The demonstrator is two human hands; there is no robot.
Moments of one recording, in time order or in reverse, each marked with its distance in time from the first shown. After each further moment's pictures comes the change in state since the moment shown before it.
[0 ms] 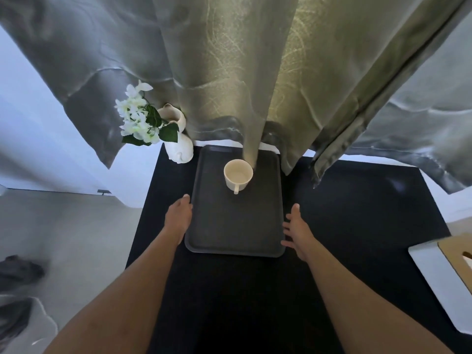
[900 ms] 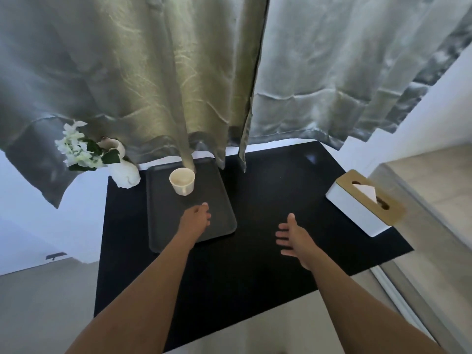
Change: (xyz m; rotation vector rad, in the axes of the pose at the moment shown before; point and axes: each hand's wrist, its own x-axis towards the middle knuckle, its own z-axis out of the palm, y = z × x) left_hand -0.153 -0.003 0.079 0.235 -0.365 0.211; right_hand -0.134 0.108 -0.108 0.146 0.152 -0.068
